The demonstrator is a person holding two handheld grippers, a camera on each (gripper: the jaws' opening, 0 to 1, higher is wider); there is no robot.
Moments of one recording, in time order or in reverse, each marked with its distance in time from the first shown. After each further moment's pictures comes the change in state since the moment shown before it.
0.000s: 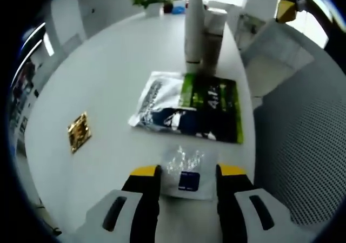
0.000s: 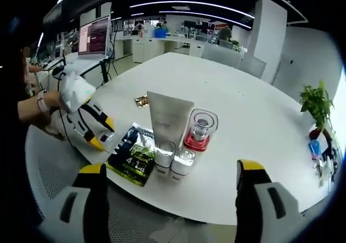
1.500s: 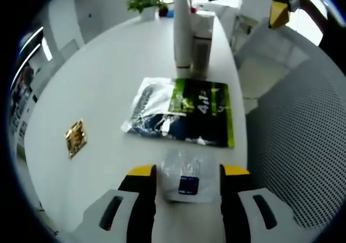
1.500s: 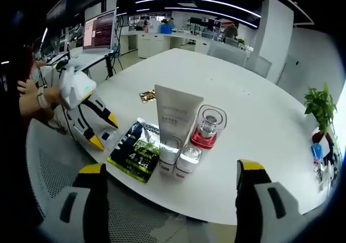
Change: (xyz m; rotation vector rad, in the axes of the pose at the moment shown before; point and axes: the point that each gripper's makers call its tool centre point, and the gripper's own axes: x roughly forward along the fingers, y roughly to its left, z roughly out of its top) left arm -0.005 -0.010 0.010 0.020 -0.044 -0.013; right arm 0.007 -0.001 -0.006 -0.015 0.026 0.024
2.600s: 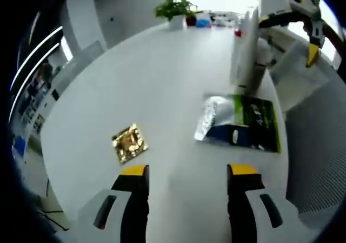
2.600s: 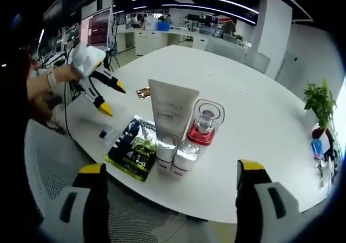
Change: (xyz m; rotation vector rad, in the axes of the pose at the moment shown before) left arm -0.027 0.101 0.012 -0.052 -0.056 0.159; right arm 0.003 -0.002 -0.002 0.027 0.007 0.006
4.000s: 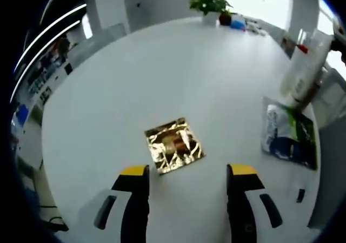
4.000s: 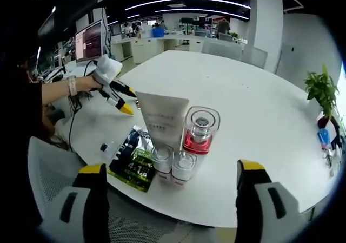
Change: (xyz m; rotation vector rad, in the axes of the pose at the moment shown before) left arm 0.040 0.073 -0.006 -0.184 0.019 0.078; right arm 0.010 -0.008 0.007 0.078 -0.031 0.018
